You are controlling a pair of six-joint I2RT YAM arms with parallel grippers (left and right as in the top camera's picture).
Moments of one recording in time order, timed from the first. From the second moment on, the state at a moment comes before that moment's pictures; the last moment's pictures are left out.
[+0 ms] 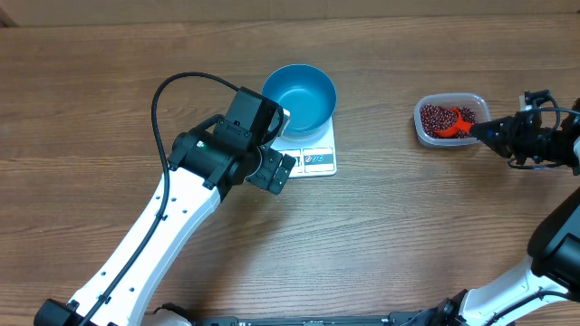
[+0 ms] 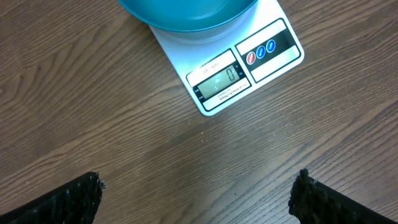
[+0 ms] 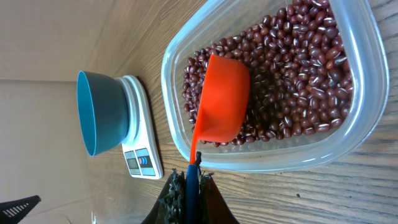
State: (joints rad) left arm -0.50 1.46 1.35 -1.02 -0.06 0.00; right arm -0.59 1.92 1.40 -0.98 -0.93 -0.17
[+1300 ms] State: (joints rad) left arm -0.50 1.46 1.35 -1.02 -0.06 0.00; right arm -0.65 1.92 1.40 -1.04 -1.11 -0.21
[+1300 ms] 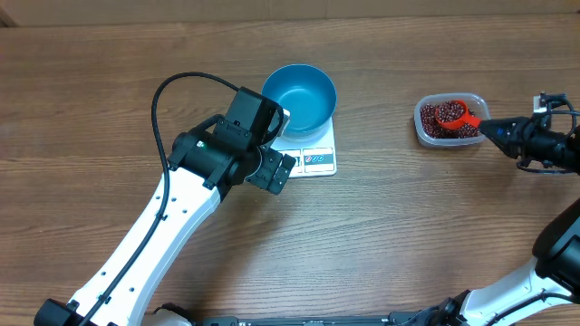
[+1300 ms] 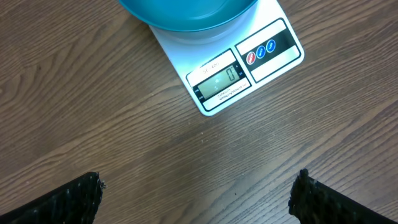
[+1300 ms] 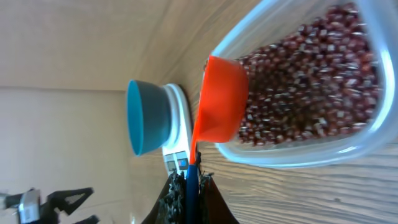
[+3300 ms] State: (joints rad) left arm -0.50 1.46 1.35 -1.02 -0.06 0.00; right arm 0.03 1.92 1.52 -0.58 -1.28 0.14
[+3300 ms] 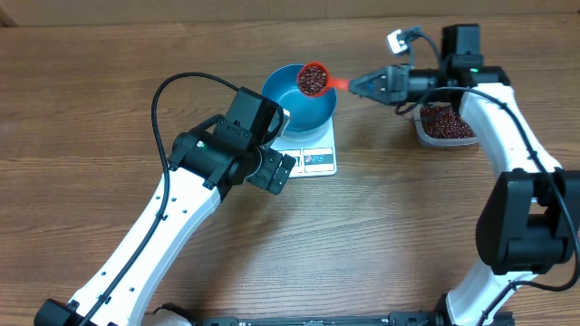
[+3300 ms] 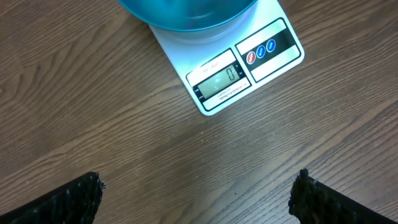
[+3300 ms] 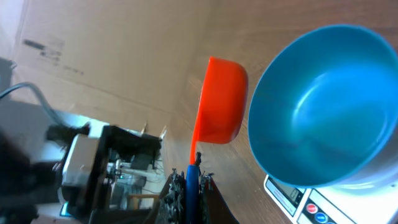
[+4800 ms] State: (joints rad) left arm -0.50 1.46 1.35 -1.02 -0.06 0.00; right arm 0.21 1.81 1.52 -0.65 -0.67 0.23
